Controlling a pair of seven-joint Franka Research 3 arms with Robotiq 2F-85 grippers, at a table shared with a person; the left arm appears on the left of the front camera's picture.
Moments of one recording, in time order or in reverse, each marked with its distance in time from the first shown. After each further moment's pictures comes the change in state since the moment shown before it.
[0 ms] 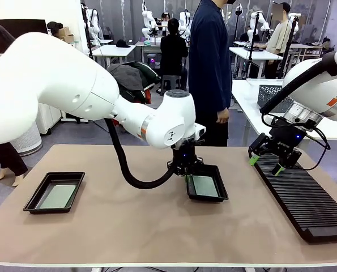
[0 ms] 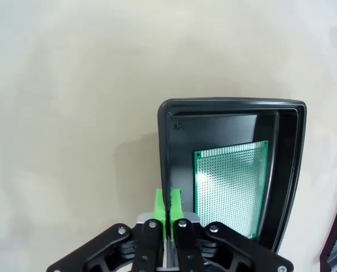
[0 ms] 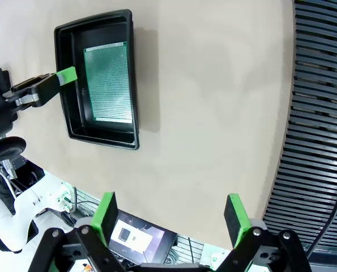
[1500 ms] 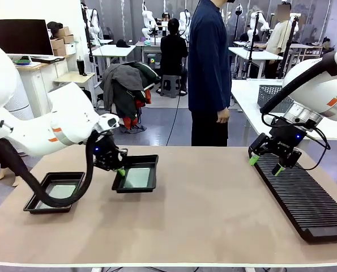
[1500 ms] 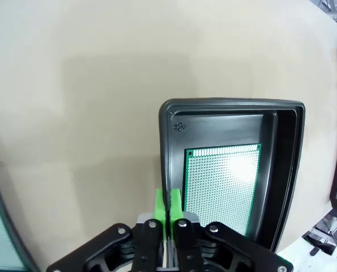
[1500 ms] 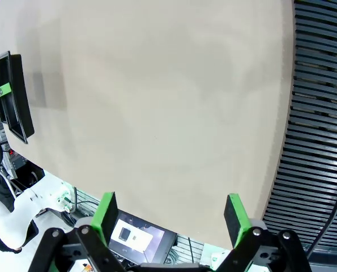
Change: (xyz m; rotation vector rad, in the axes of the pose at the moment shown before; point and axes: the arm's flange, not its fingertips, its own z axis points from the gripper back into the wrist) left arm -0.010 0.262 0.069 -0.217 0.005 0.003; right arm 0.000 0.000 0.000 0.000 0.000 0.000
